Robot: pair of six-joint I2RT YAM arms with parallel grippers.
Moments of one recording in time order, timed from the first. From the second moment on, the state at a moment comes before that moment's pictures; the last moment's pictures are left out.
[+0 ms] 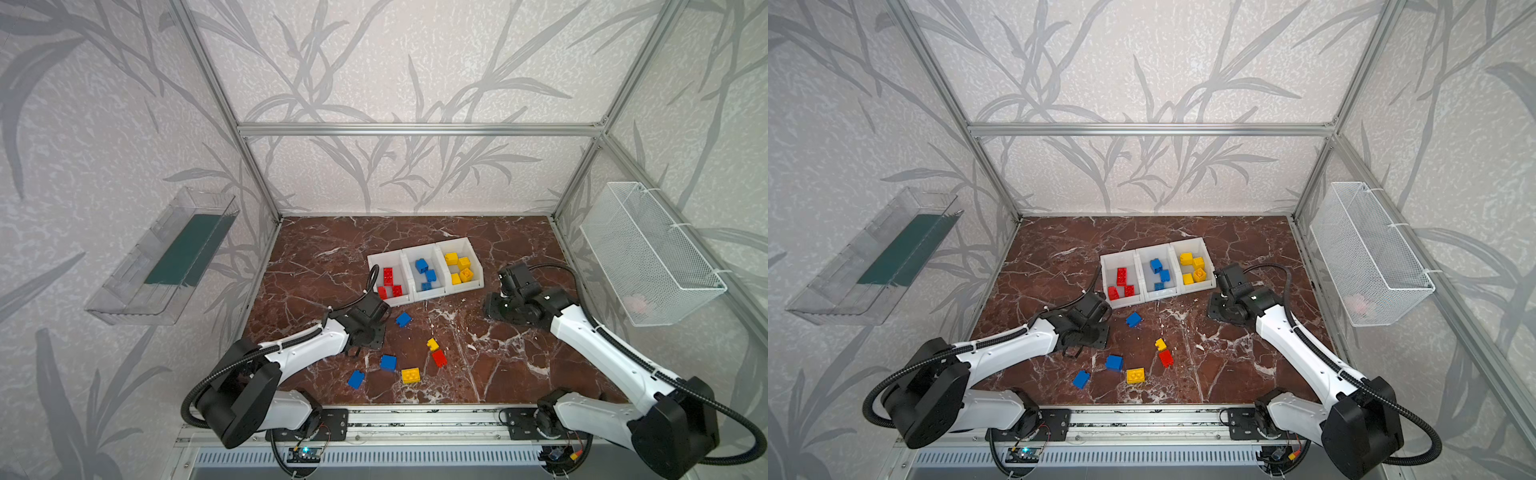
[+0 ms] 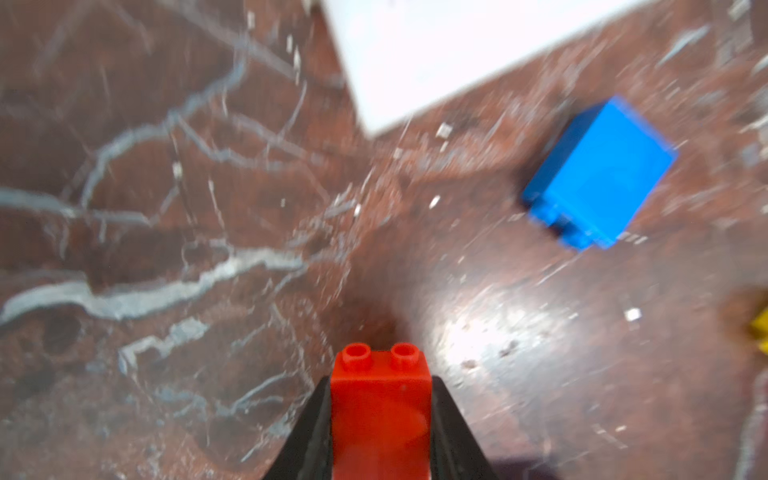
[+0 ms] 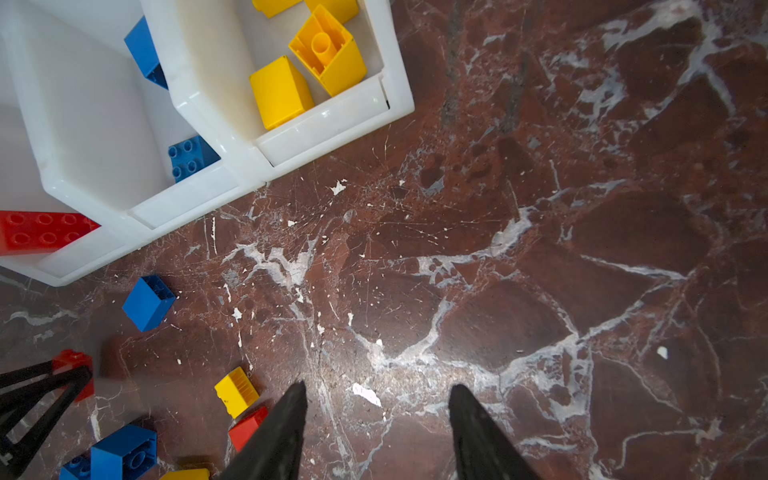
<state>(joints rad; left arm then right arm) -0.65 1.35 0.68 -0.47 -0.12 -0.45 0.44 1.18 0.89 -0.79 0.04 0.61</state>
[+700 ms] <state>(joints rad) -0.44 1.72 1.16 -0.33 0.02 -0.34 0.44 1.10 0.87 -0.82 0.04 0.62</state>
